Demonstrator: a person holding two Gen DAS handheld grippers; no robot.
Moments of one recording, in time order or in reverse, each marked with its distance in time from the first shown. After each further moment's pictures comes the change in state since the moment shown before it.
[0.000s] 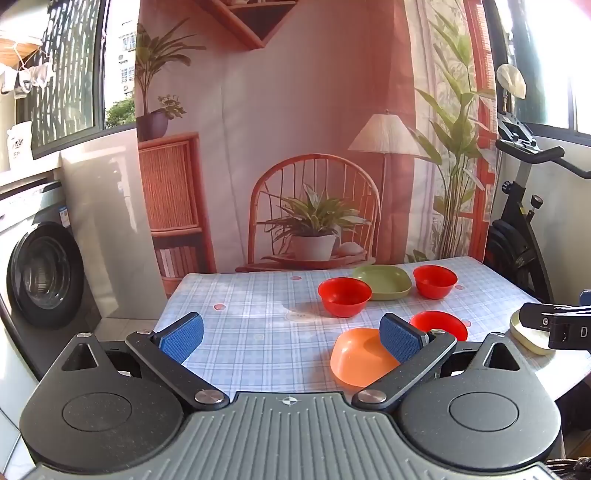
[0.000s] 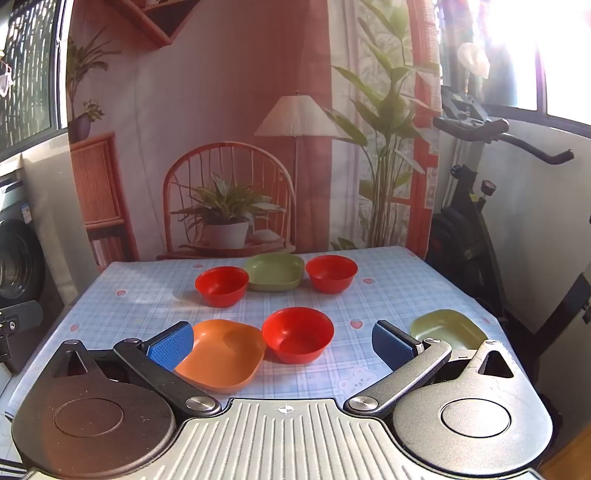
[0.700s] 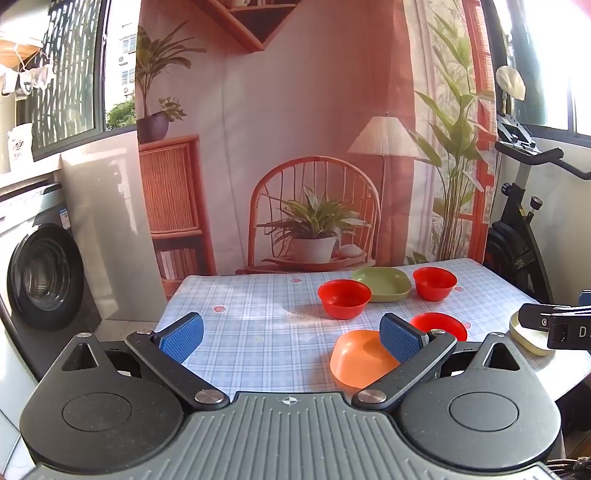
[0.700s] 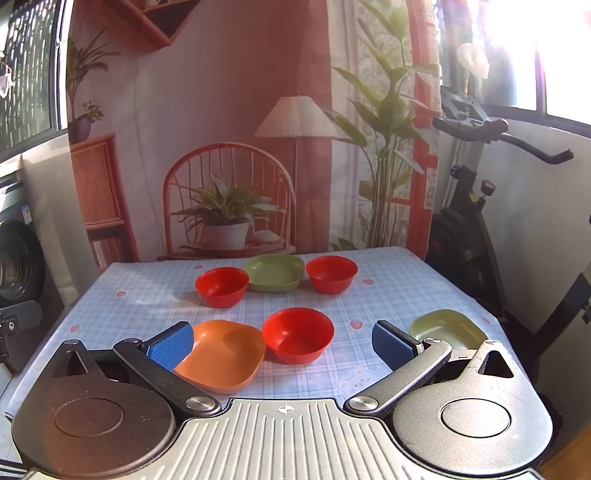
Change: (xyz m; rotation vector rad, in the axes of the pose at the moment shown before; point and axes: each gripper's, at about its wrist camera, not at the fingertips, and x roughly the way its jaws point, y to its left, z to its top) left arm 0.000 -0.001 -0.001 0.002 -0.007 0.000; right arm -0.001 -0.001 -0.001 0.004 -0.003 0.003
